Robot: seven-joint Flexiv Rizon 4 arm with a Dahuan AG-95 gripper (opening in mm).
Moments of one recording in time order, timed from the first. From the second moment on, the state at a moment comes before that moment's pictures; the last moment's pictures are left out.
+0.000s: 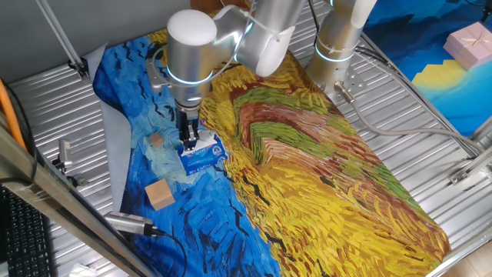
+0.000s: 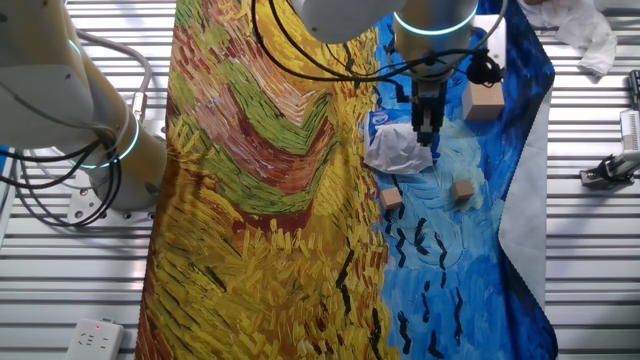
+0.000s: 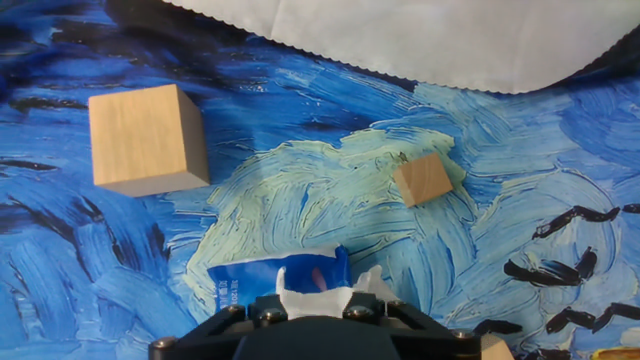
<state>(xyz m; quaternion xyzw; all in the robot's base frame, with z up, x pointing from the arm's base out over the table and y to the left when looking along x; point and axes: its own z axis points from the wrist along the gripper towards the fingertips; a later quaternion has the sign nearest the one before) 0.550 0.053 0.078 0.07 0.99 0.00 0.09</state>
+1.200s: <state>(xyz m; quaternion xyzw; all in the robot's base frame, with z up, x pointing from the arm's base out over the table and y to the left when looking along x) 0.553 0.055 0.072 0.08 0.99 -0.02 0.10</state>
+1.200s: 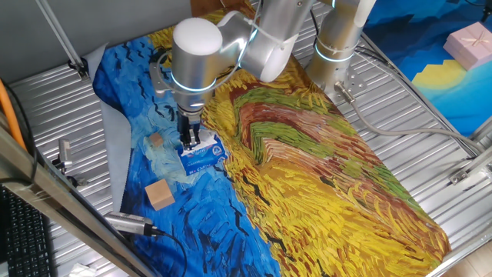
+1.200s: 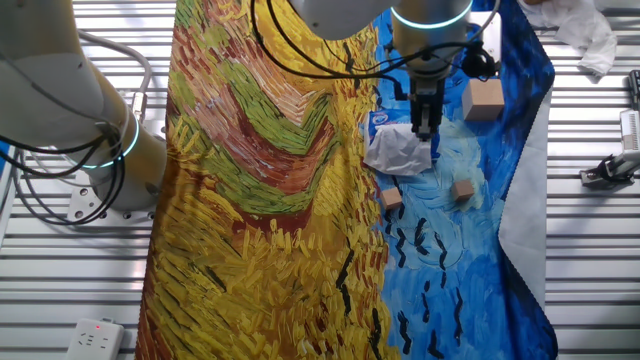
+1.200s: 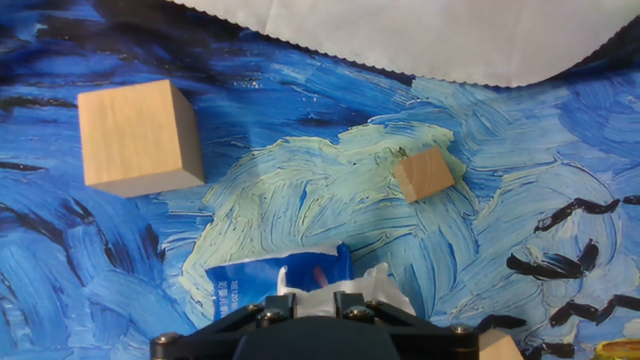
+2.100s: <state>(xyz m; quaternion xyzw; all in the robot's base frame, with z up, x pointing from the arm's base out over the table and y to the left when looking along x) 0.558 0.050 0.087 0.12 0.99 0.03 0.10</state>
